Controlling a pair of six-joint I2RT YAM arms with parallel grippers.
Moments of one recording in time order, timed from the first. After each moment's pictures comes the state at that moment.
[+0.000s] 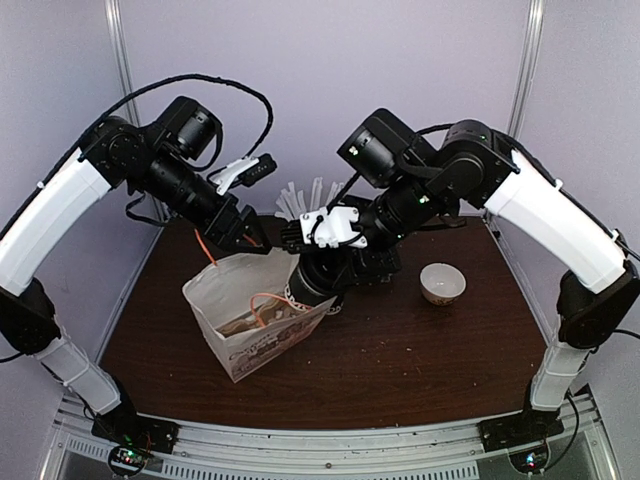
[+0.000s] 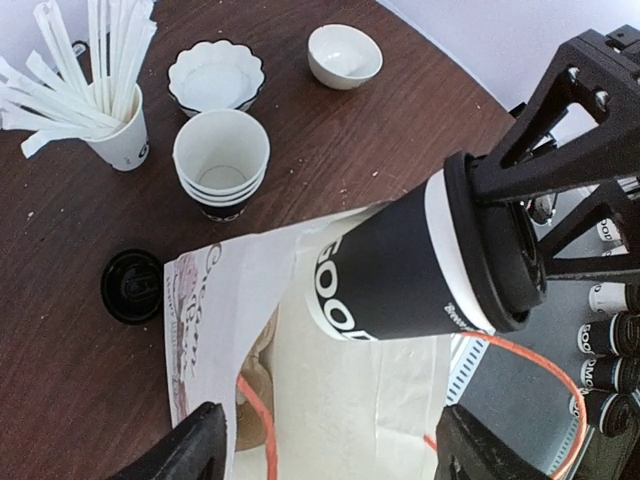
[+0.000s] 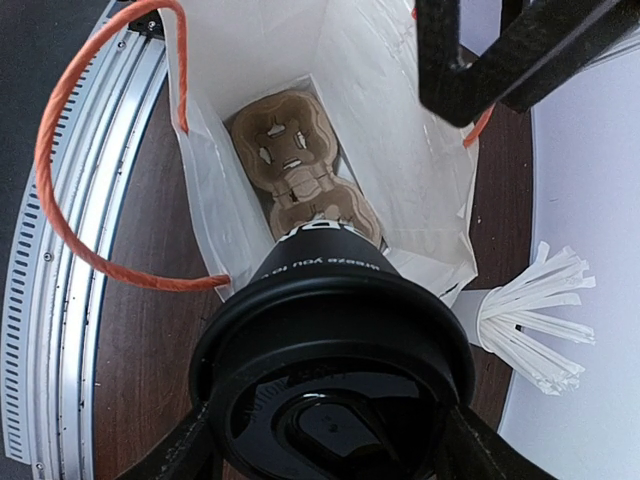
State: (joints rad) left arm -0.82 1.55 1.94 -1.31 0.32 -0.06; right arm 1.13 1.79 2.21 -1.33 0.00 -0.74
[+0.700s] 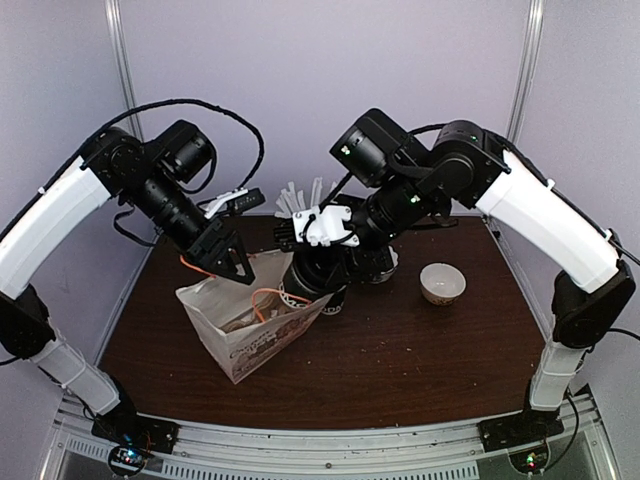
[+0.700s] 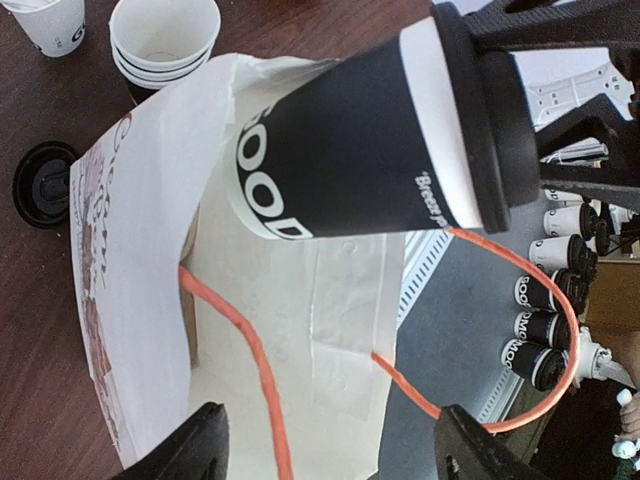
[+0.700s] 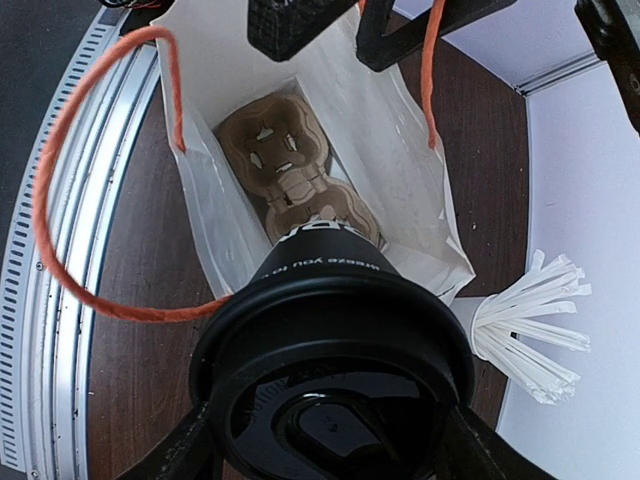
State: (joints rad) left arm -0.76 1.50 1.83 -1.45 0.50 -0.12; right arm 1.13 1.83 2.24 -1.31 0.00 -0.74
